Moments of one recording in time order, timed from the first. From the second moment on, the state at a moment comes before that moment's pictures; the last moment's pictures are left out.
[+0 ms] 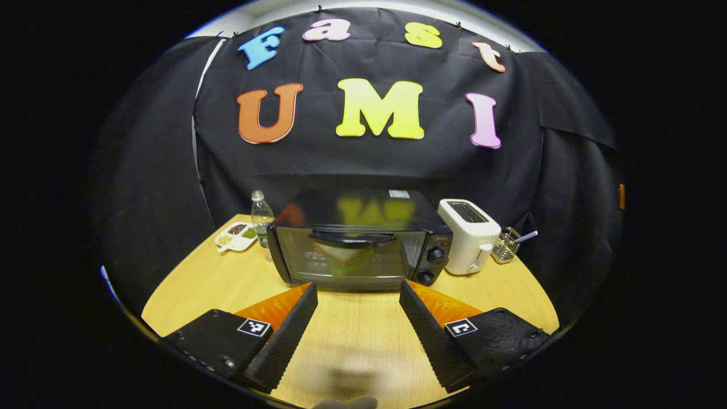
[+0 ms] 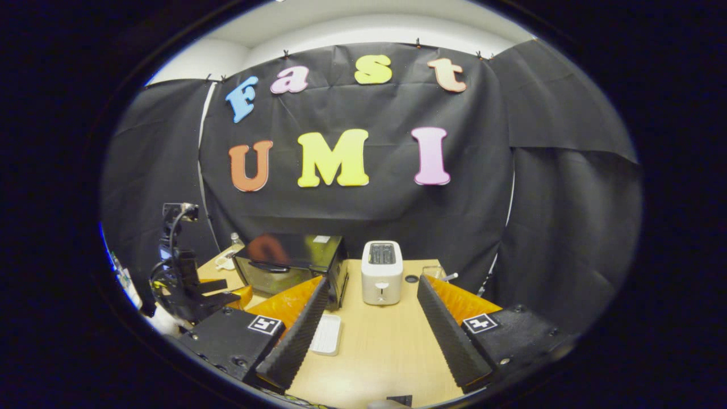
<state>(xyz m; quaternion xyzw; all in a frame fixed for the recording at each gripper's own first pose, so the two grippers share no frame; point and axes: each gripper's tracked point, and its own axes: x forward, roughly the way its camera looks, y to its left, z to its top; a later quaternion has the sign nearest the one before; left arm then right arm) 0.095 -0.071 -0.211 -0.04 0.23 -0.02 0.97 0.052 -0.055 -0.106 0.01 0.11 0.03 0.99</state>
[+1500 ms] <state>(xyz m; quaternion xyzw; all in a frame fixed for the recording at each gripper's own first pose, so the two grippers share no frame) 0.001 -0.005 0.020 -0.03 0.02 0.00 1.00 0.000 -0.018 0.012 0.03 -0.01 0.01 1.00</state>
